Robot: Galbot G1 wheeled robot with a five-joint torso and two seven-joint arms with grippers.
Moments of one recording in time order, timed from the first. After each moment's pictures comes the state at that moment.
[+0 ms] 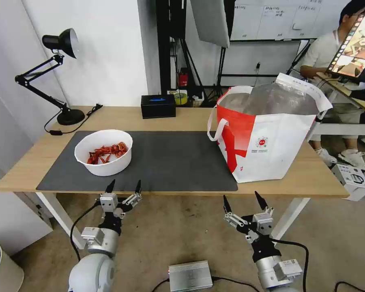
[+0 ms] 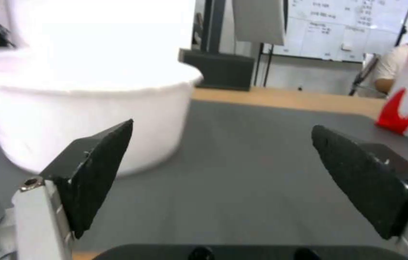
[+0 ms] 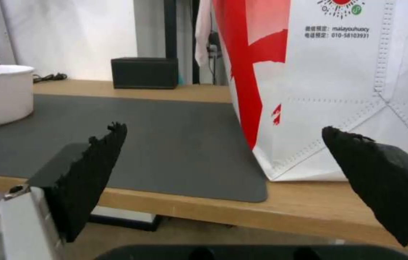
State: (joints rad) left arm 1.48 -1.47 -0.61 -2.04 -0.22 0.00 0.11; right arm -1.73 1.24 0.35 2.19 0.12 0.17 0.18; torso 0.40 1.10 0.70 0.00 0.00
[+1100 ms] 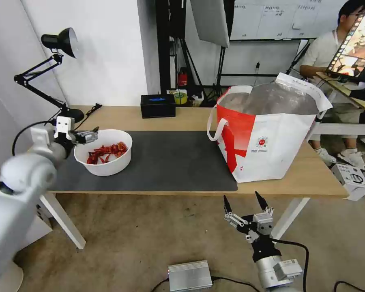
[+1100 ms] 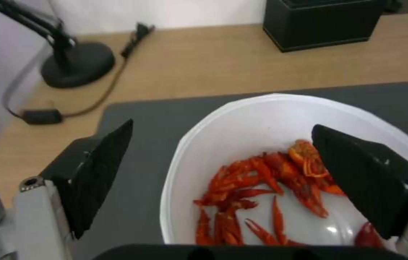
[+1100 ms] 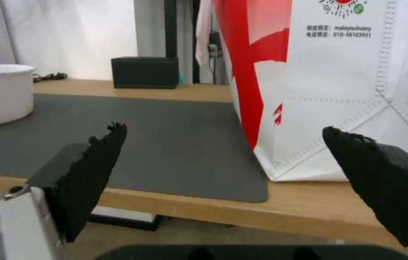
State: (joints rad) left arm 0.74 -0.68 -0.44 -1.72 -0.93 0.74 -0.12; right arm -1.73 1.24 0.35 2.19 0.12 0.17 0.18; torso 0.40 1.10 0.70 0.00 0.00
